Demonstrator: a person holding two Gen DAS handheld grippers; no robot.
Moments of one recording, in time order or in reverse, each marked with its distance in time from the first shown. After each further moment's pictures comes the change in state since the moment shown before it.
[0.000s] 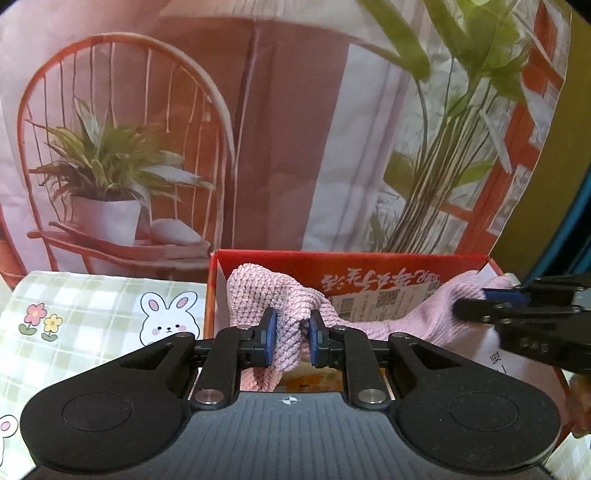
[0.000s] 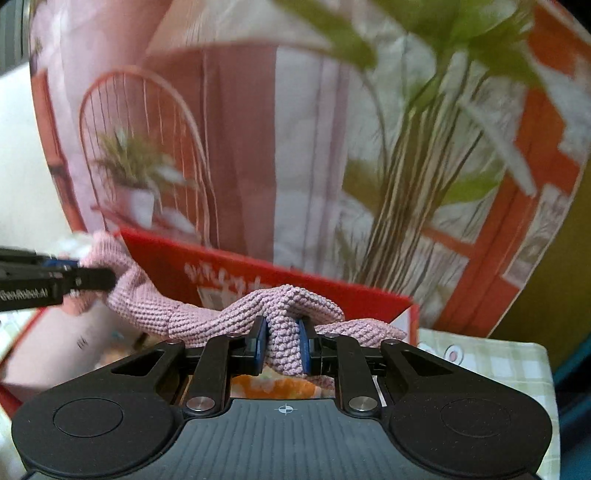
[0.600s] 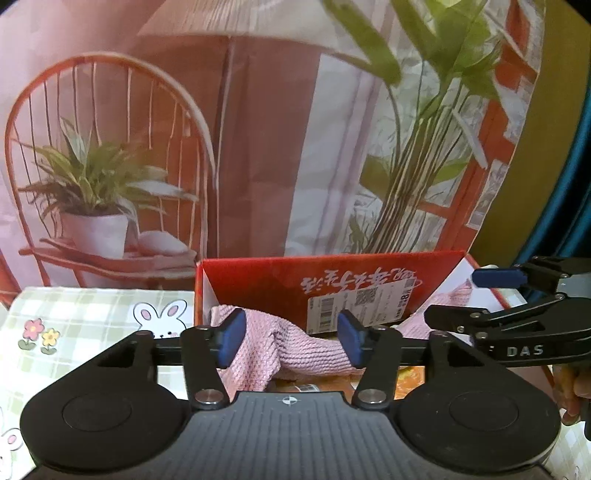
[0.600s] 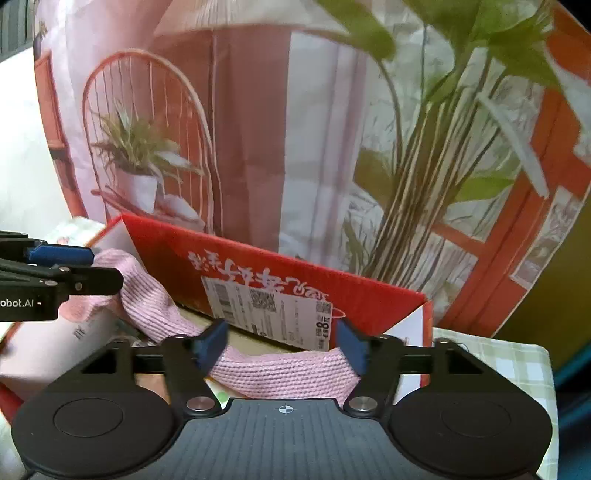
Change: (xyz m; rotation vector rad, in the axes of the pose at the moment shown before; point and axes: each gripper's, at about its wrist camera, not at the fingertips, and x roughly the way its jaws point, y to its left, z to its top) left arm -0.022 -0.011 0.004 0.060 -0.023 -0.035; right arm -0.014 0.005 0.002 -0.005 -0.023 -0.004
